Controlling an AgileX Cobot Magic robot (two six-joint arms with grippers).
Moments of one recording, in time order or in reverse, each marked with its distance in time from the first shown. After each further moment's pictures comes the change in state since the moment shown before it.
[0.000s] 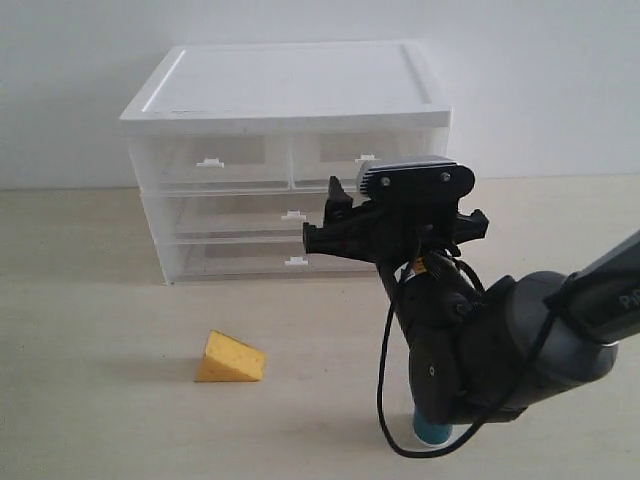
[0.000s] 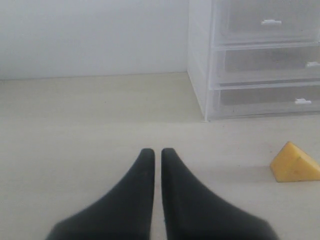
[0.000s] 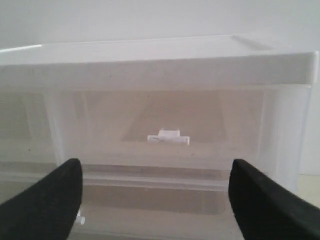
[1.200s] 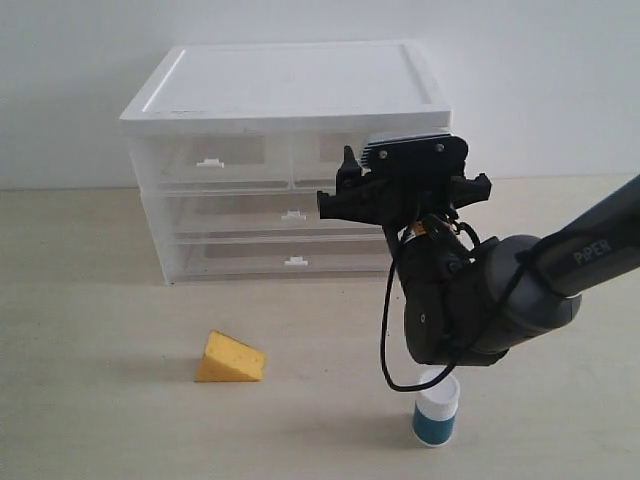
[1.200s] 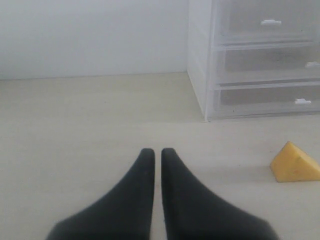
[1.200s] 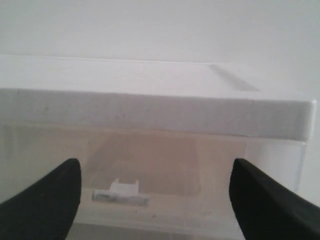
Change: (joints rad) left arm 0.000 0.000 0.000 0.000 0.000 0.000; right arm -0.112 0.097 -0.156 -0.069 -0.007 -0.092
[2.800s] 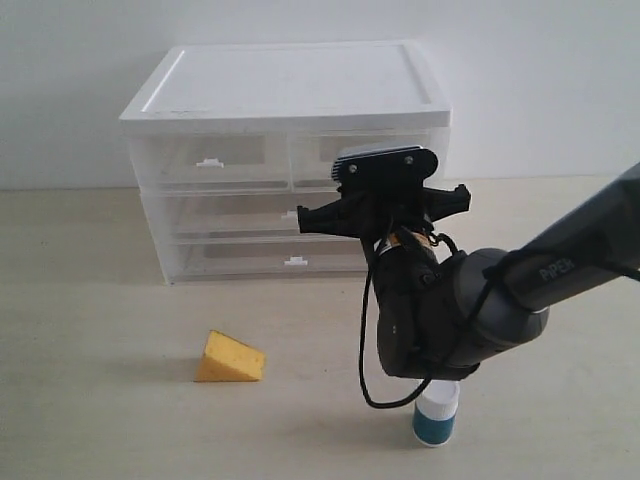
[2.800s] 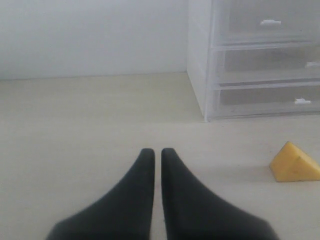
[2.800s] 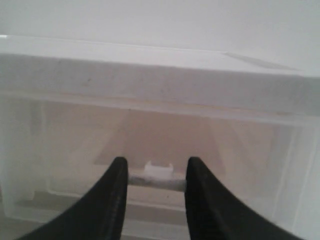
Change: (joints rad) left arm 0.000 0.000 0.000 0.000 -0.002 0.000; right arm 0.063 0.032 -0.033 0.086 0.014 -0.075
